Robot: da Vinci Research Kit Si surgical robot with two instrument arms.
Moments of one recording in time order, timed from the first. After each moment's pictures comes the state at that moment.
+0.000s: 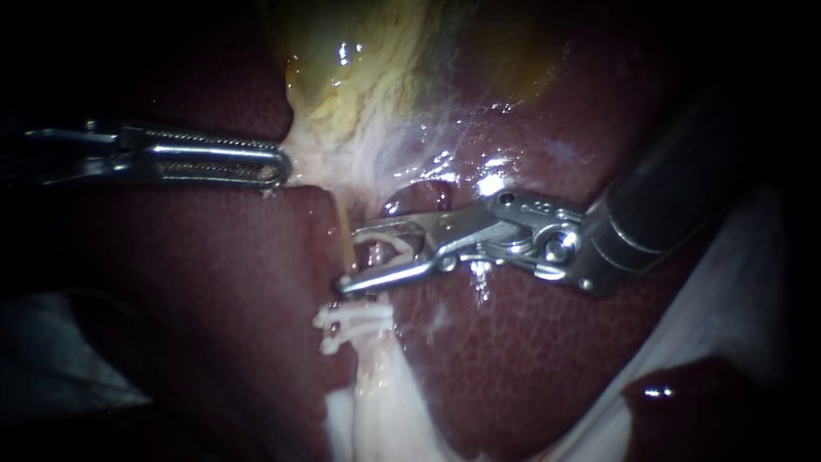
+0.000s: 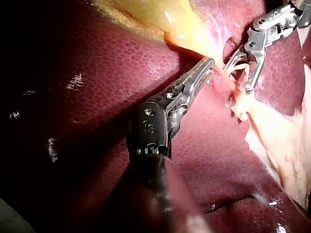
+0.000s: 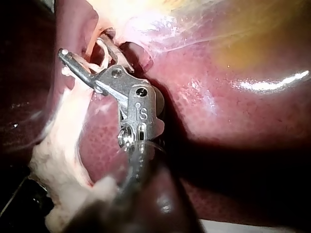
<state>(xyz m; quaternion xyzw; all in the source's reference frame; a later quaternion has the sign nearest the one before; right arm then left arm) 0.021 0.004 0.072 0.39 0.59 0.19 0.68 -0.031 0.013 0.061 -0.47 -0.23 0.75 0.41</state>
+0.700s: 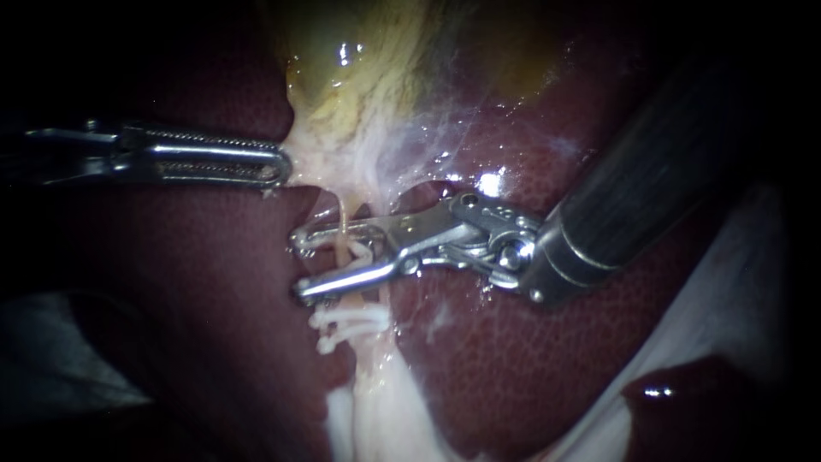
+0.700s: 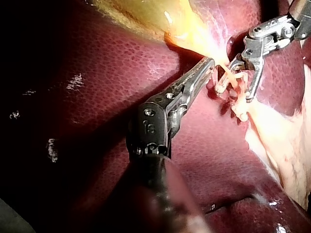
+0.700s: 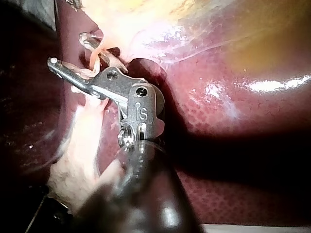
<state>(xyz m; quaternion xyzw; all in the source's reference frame) 0.024 0.004 0.070 0.41 0.61 0.20 0.65 -0.031 0.013 0.061 -0.47 -0.23 0.75 0.41</state>
